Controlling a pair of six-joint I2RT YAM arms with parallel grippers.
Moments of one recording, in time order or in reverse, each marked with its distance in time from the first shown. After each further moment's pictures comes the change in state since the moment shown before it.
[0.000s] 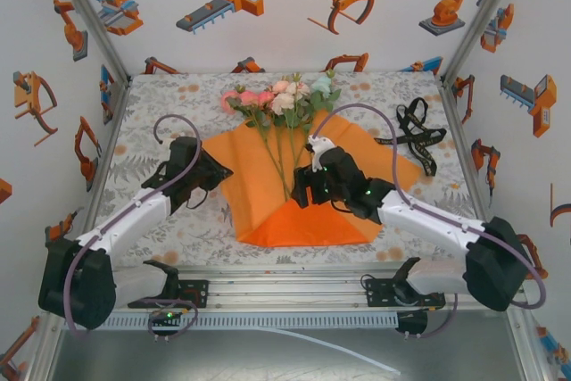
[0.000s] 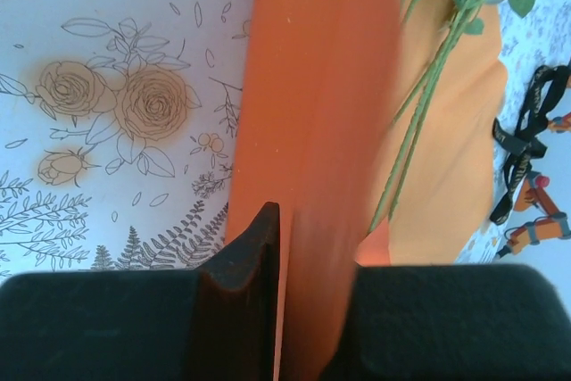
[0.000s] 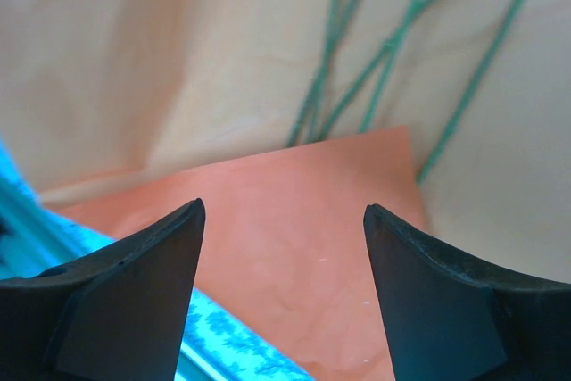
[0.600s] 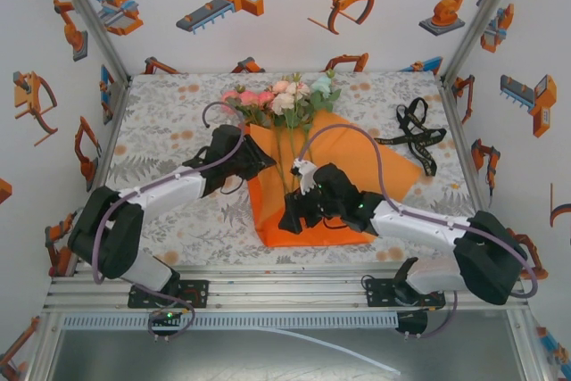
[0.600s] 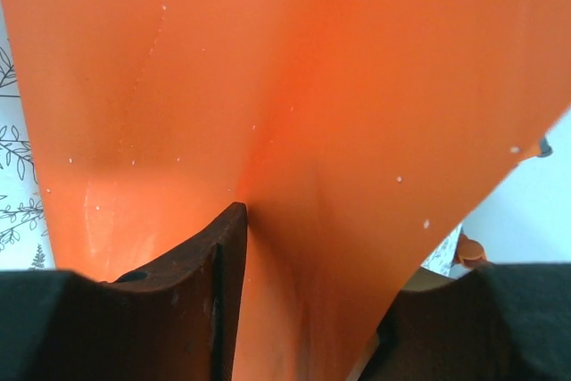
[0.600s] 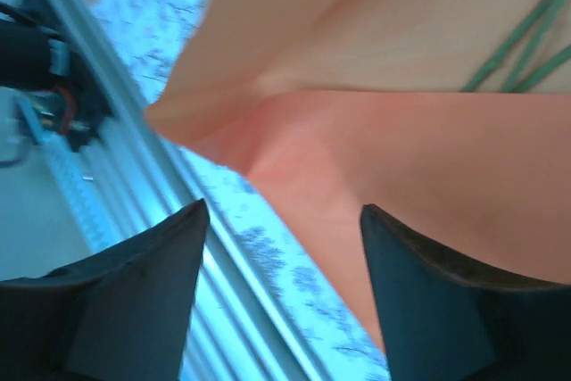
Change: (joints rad) left arm -0.209 0.325 0.185 0.195 0.051 -0.031; right arm 0.051 0.047 -0.151 0.201 -0.332 0.062
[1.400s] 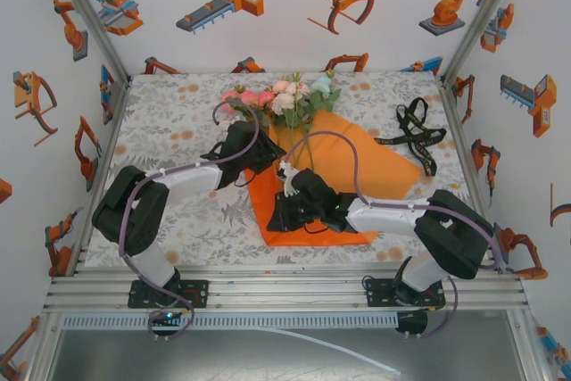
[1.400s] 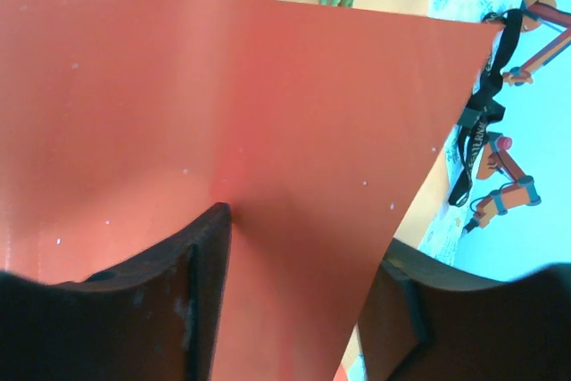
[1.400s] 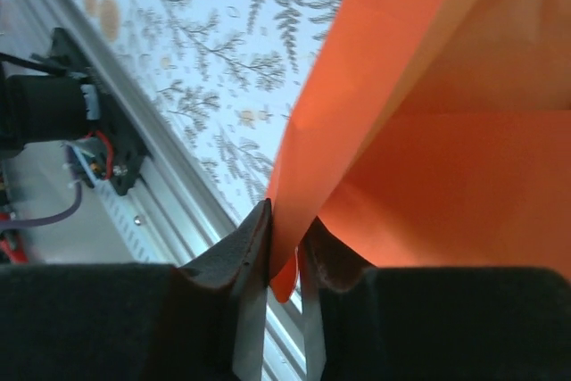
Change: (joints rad) left arm -0.025 0.151 0.088 0.119 -0.088 -0.048; right arm 0.080 0.243 0.076 0.102 0.050 0.254
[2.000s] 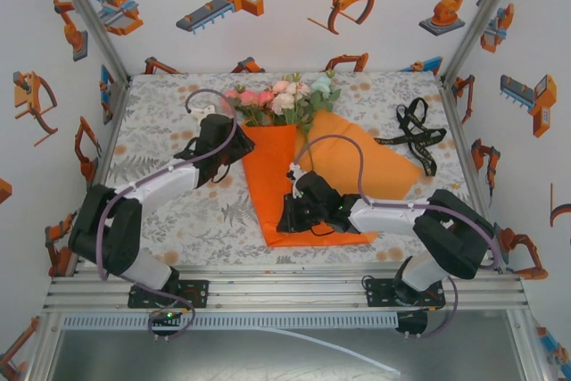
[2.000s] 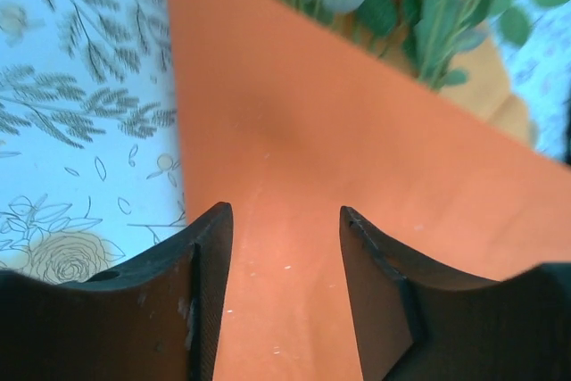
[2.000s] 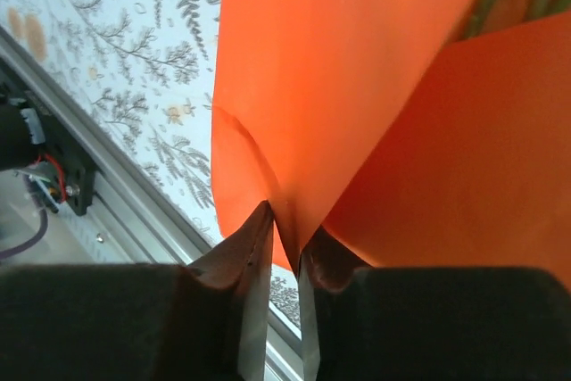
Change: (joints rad) left arm 0.121 -0.105 -0.040 -0.121 -0.117 0.257; right arm -0.032 -0.002 -0.040 -0.059 0.071 0.038
